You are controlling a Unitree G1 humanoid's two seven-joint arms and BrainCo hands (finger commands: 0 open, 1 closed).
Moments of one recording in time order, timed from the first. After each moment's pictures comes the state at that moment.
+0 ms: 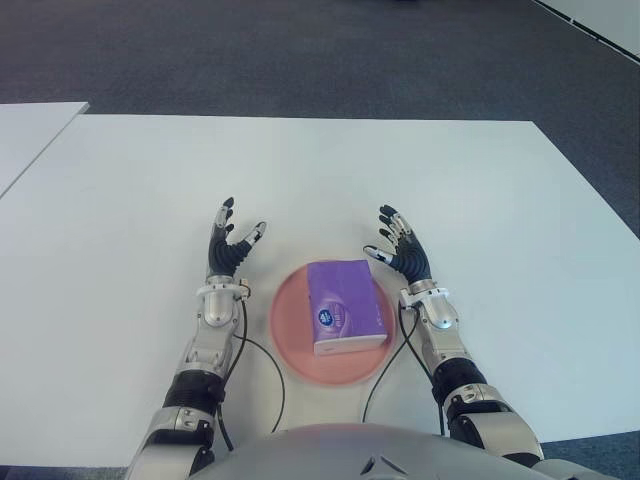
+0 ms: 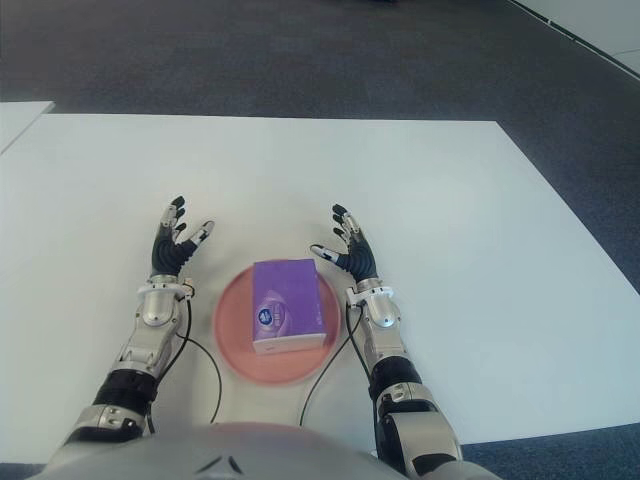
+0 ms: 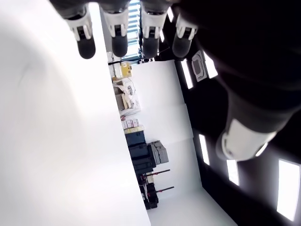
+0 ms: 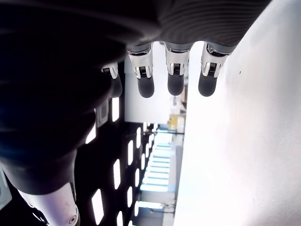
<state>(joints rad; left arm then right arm) -0.05 0.07 0.02 0.42 0.18 -0.36 0.29 -0.23 -0.07 -0.01 0.80 0.01 -0.66 0.17</state>
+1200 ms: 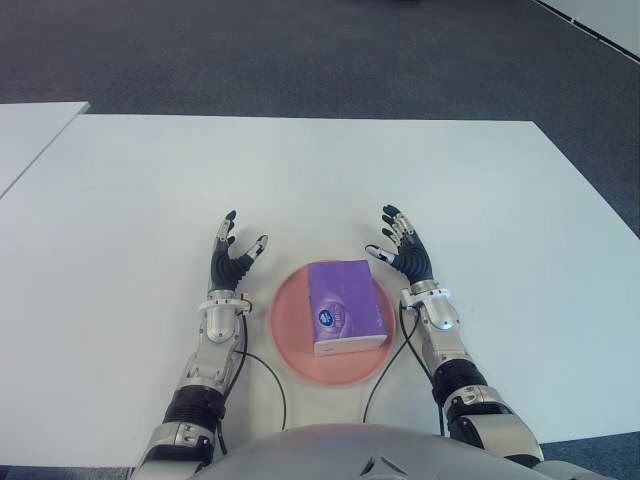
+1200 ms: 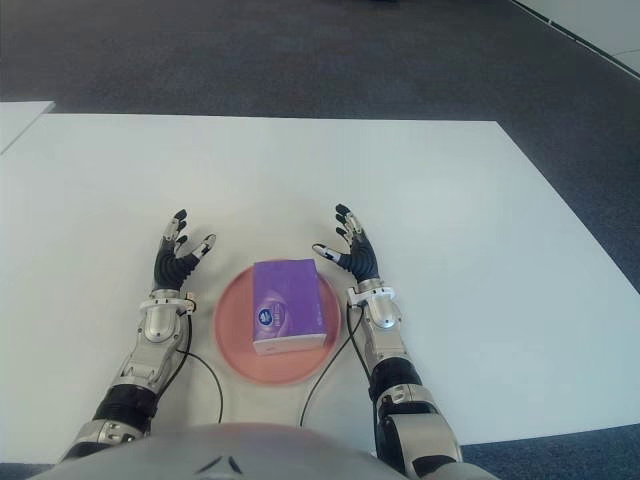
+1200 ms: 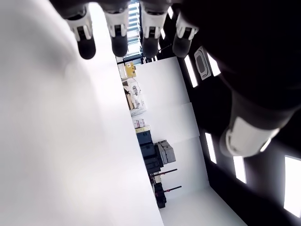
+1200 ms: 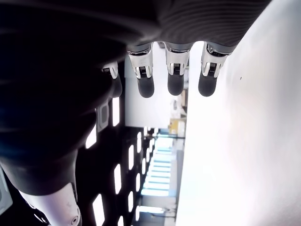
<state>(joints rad) 0.00 0.06 0.02 0.44 0.21 -0.40 0.30 -0.22 -0.07 -0.02 0.79 0.02 -0.66 0.14</state>
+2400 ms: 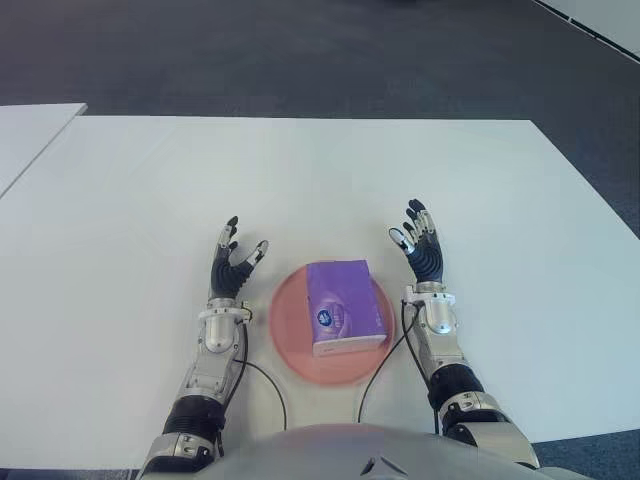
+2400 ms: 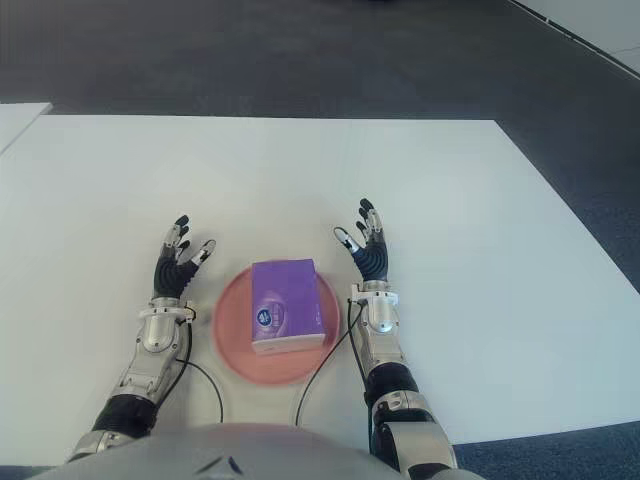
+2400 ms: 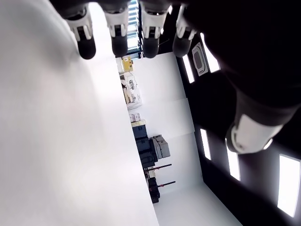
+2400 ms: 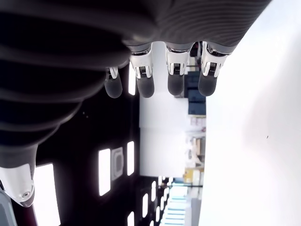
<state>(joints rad) 0.04 0.05 0.02 0.43 0.19 -0.45 0.27 -0.18 -0.03 -0.03 0.72 -0.02 -0.71 -0.08</state>
